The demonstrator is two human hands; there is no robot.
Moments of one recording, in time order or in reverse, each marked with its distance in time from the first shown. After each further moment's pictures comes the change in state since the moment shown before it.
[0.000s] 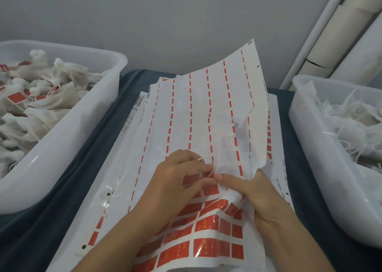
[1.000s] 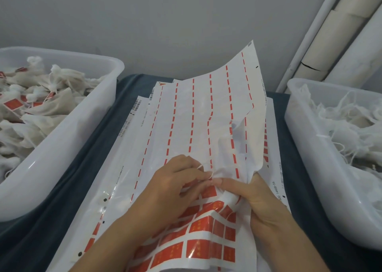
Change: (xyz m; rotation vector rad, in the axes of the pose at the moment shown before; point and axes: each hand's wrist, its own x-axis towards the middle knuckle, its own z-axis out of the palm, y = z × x) left_hand -0.002 -0.001 -0.001 0.105 -0.038 0.152; right_hand -0.001 0.000 -0.002 0.064 0.001 0.014
